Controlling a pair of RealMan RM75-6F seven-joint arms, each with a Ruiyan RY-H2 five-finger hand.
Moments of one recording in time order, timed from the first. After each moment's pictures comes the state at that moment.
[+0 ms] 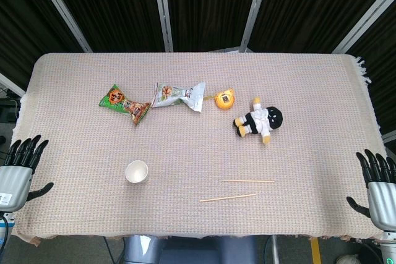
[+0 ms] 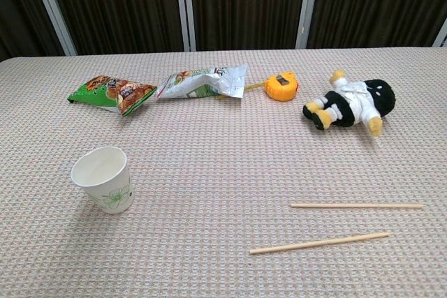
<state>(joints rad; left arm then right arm) -0.10 -1.19 -0.01 -1.54 1.58 1.51 0.14 -0.01 -1.07 0.06 -1.69 -1.49 1.55 -0.20</state>
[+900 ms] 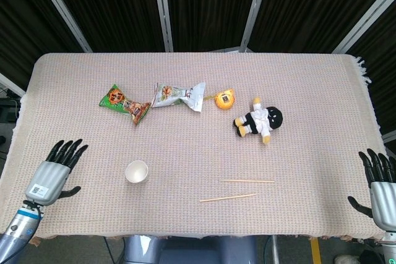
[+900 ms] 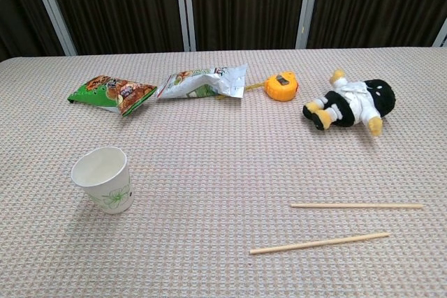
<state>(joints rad) -0.23 -1.19 0.01 -1.65 1.60 1.29 0.25 -0.01 -1.06 0.06 -1.70 -1.49 1.56 -0.18</state>
